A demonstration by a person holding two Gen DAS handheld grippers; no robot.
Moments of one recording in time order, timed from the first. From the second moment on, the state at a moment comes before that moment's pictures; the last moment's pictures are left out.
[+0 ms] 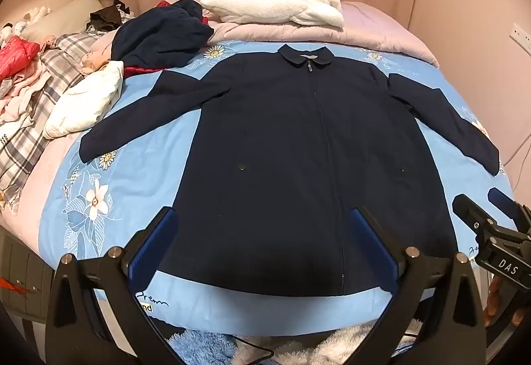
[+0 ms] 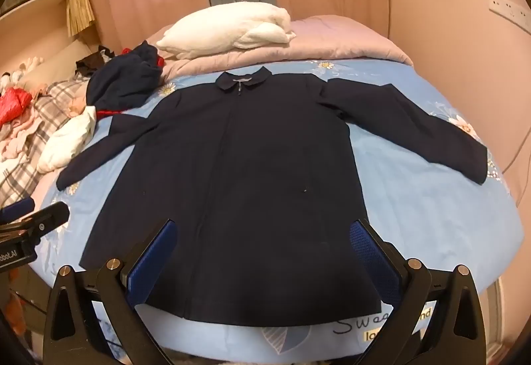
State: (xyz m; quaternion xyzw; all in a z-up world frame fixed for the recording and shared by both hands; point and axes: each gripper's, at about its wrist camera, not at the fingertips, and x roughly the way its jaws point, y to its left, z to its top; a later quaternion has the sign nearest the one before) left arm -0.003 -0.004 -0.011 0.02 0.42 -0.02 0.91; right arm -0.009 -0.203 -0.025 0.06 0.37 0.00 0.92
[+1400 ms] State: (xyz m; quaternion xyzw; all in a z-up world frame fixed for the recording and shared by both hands) left arm -0.002 -0.004 -0.010 0.03 0.42 -0.02 0.91; right arm -0.011 -0.200 -0.032 0.06 0.38 0.00 0.92
